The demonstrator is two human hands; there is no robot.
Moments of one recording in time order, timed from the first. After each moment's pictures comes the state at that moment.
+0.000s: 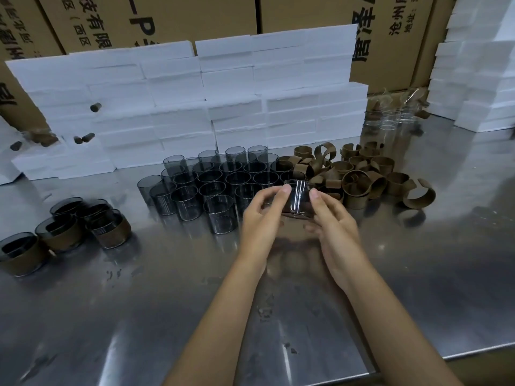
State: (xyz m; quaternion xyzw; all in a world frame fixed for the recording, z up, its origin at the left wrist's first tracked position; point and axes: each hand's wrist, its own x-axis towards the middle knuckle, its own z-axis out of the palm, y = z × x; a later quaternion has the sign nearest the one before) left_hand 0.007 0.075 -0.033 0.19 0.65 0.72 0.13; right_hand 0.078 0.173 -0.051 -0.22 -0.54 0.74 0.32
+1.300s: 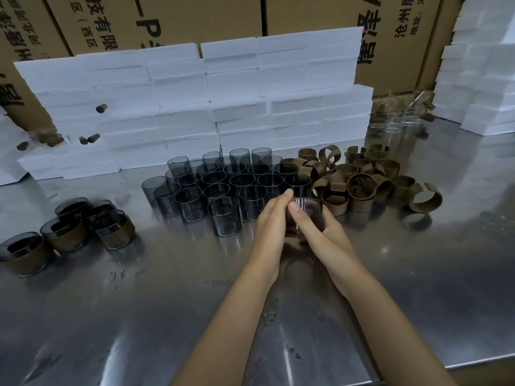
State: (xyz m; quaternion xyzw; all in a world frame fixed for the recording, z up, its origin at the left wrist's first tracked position) left_hand 0.010 0.082 -0.033 0.14 0.60 0.75 0.24; right_hand 0.081 0.160 -0.052 -0.17 -0.64 0.70 0.25
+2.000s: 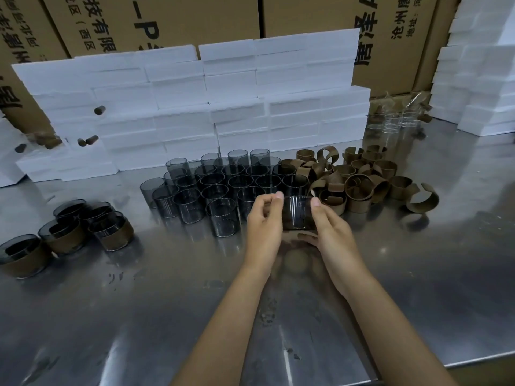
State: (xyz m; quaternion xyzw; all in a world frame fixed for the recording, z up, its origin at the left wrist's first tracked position) left_hand 0.003 0.081 -0.041 0.18 0.65 0.73 0.10; right_hand 0.074 0.168 -0.056 -0.23 -0.60 0.72 0.28
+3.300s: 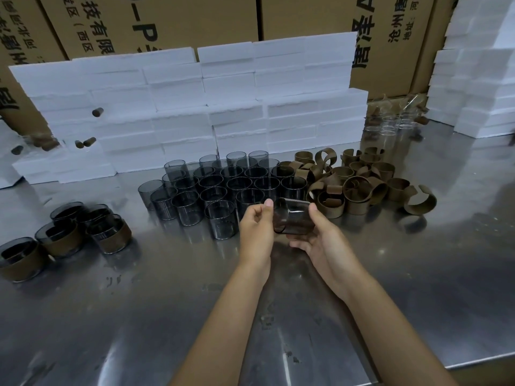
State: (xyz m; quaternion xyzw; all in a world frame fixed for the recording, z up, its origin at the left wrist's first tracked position) left_hand -0.003 0.078 -0.043 0.09 0.62 0.76 0.15; right_hand 0.076 0.165 -0.050 -0.17 -0.50 0.82 0.21
